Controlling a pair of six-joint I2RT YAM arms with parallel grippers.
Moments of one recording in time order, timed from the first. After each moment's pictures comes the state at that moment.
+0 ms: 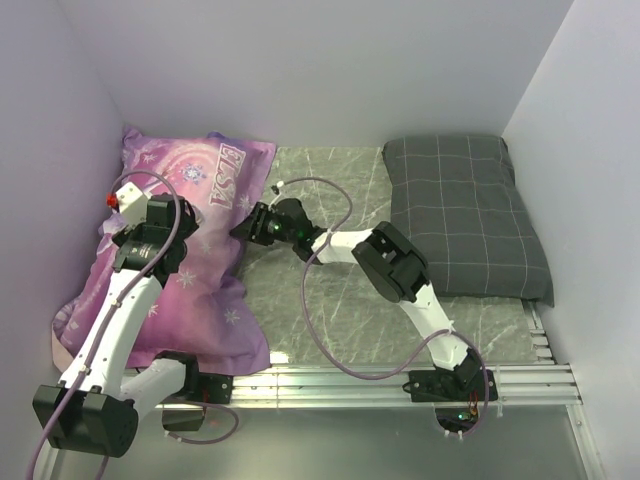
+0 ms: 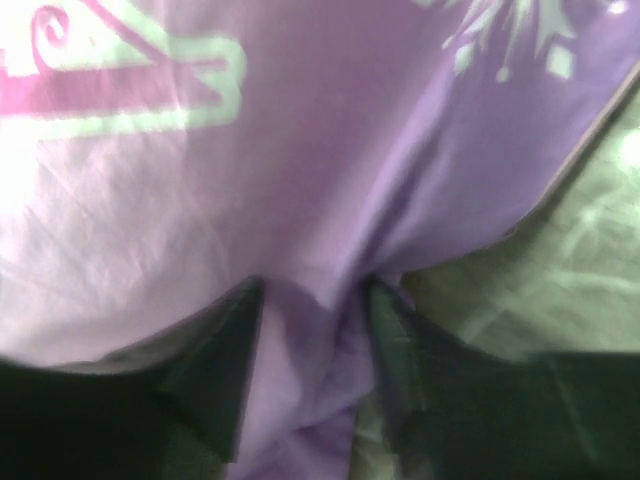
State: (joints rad) left arm -0.14 1.00 0.97 -0.69 -0.67 -0.75; right arm 0.82 2.37 1.57 0.55 -0.26 1.03
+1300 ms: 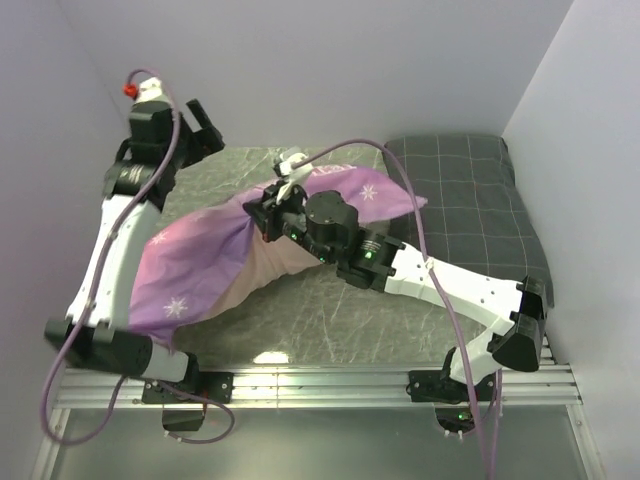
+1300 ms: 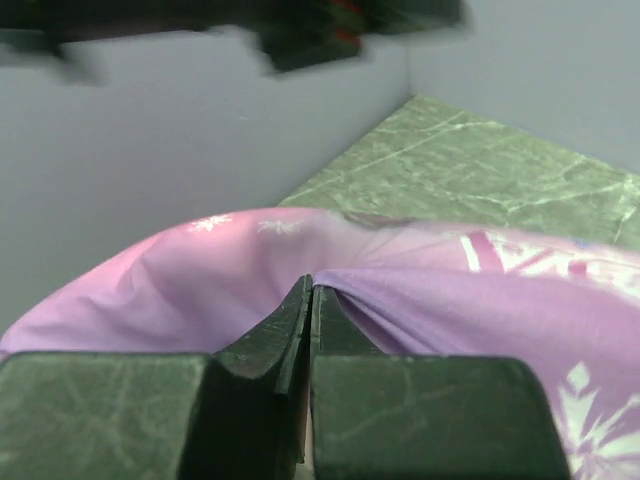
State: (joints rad) left arm -0.14 1.38 1.65 -0.61 -0.15 -0.48; right arm 1.11 1.50 1.45 0.06 0.26 0.26
